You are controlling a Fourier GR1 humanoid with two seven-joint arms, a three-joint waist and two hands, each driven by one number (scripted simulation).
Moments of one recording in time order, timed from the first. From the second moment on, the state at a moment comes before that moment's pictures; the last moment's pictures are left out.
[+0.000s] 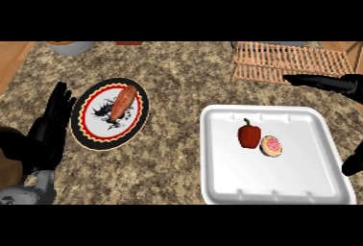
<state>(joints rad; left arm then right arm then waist) -0.09 0.39 -0.15 -1.63 0.23 0.36 0.09 -0.46 -0.82 0.15 -1.50 -0.21 0.76 -0.12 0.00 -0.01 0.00</state>
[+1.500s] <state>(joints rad) -0.08 0.32 -0.07 -1.66 0.15 0.29 0.12 -0.30 -0.66 0.40 -1.65 0.71 0.50 0.06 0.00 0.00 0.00</state>
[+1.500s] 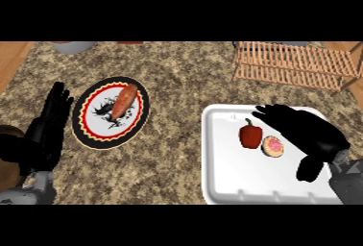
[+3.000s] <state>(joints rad) -0.08 0.22 0.03 -1.68 0.05 0.18 0.17 -0.30 -0.41 0.28 -1.25 1.09 0.37 -0.25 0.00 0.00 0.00</state>
